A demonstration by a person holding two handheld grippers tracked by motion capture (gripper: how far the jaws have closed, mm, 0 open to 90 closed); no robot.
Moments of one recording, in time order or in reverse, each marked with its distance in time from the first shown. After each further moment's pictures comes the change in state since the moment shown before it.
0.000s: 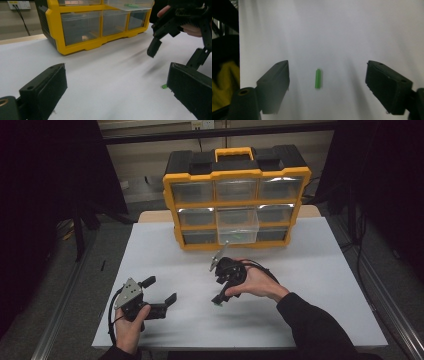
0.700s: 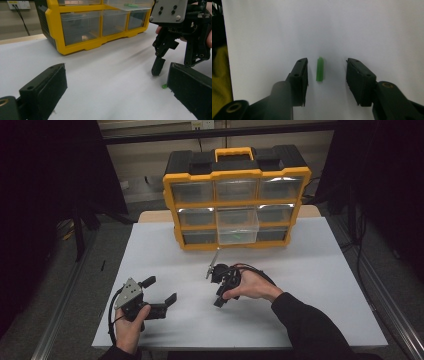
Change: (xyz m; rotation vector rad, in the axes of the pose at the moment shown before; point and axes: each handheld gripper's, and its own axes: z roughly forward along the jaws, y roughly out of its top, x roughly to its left) left arm 0.000 0.000 0.000 0.000 -0.002 -0.002; right arm -0.003 0.001 0.023 0.157 0.026 0.000
